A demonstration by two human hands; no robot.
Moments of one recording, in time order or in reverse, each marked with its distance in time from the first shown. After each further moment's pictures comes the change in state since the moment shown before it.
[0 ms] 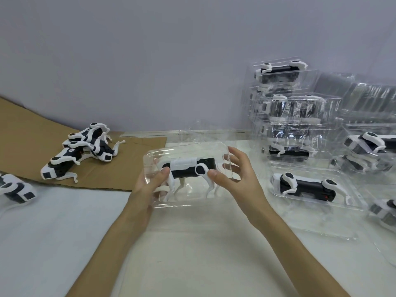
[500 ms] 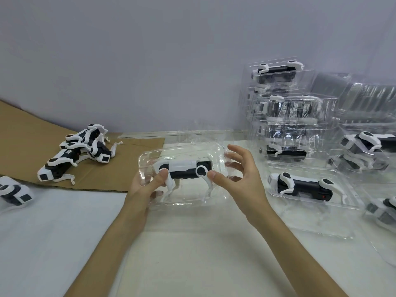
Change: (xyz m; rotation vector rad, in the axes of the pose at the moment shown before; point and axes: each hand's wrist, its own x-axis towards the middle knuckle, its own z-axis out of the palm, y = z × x) left_hand 0.002 -0.002 -0.001 0.055 -0.011 0.063; right_hand 0.002 0.003 -0.004 -0.009 0.101 -0.074
